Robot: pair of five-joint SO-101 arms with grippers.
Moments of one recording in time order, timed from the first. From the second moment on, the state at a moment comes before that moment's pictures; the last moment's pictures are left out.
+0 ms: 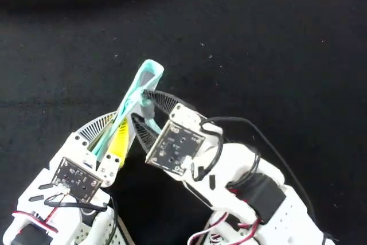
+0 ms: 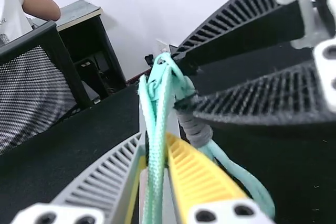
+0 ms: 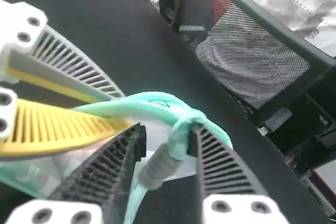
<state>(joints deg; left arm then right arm) 22.1 -103.9 57.5 68.4 -16.4 -47.1 -67.0 43.6 50.4 26.1</state>
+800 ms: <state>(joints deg) 22.4 -103.9 57.6 68.4 -16.4 -35.0 -65.9 41.4 49.9 30.6</state>
